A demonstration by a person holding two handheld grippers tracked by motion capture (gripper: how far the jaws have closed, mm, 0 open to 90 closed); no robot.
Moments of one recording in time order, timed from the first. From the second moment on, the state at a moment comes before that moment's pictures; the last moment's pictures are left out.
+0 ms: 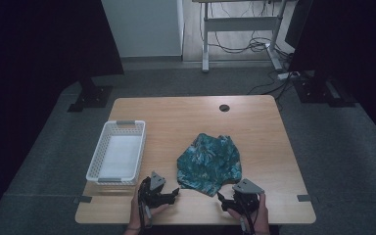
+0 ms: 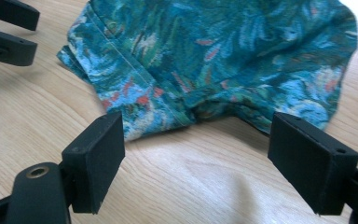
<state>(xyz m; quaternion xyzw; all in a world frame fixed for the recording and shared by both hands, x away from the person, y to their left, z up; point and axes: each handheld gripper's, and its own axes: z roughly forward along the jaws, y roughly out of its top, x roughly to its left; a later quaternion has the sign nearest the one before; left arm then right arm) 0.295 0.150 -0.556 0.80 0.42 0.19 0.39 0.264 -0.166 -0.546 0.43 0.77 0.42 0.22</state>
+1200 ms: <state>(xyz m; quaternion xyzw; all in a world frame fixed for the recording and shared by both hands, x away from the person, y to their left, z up) 0.295 0.151 -0.557 0.80 0.42 0.19 0.38 0.284 -0.129 -0.555 0.40 0.80 0.41 0.18</state>
